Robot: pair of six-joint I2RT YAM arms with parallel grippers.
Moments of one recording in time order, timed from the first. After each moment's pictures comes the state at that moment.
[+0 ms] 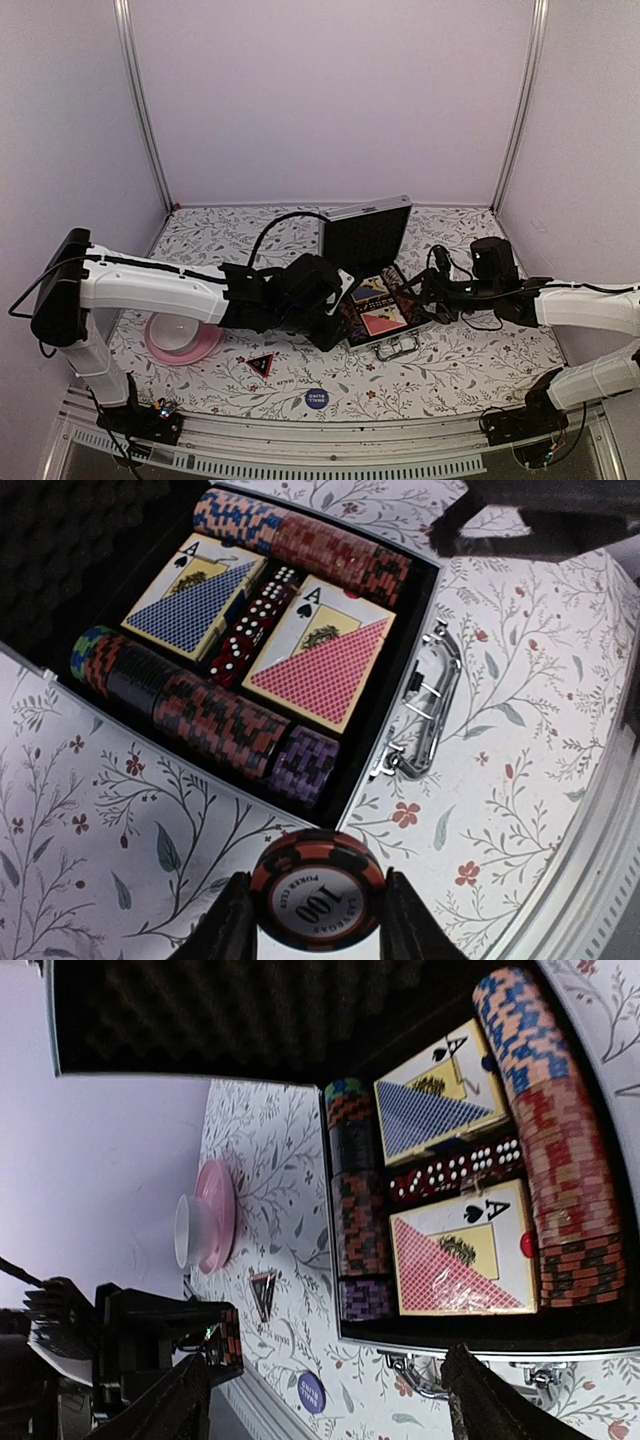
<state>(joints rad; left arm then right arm) -1.18 1.73 1.19 -0.31 -0.19 -0.36 0.56 1.20 0.56 0.09 -0.47 0.90</state>
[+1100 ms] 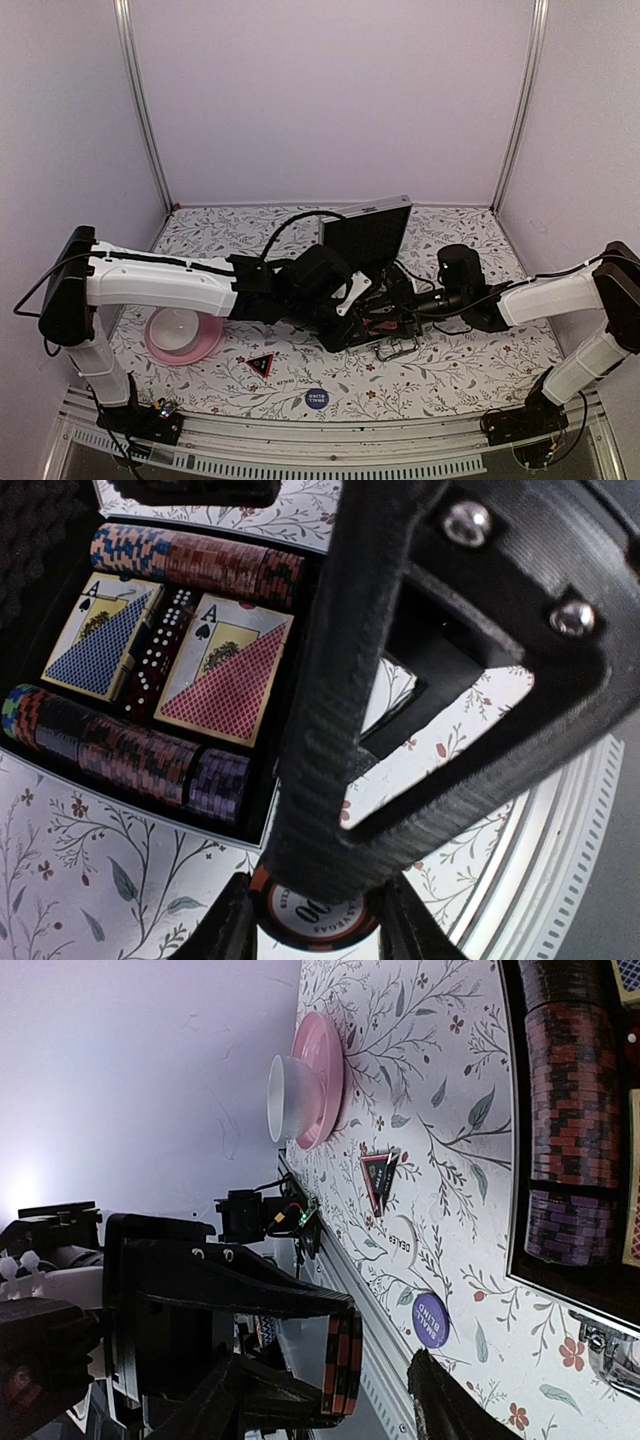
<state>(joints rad) -1.18 1.77 1.29 -0.36 -0.01 -0.23 0.71 1.49 0.59 0.46 -0.83 1.12</state>
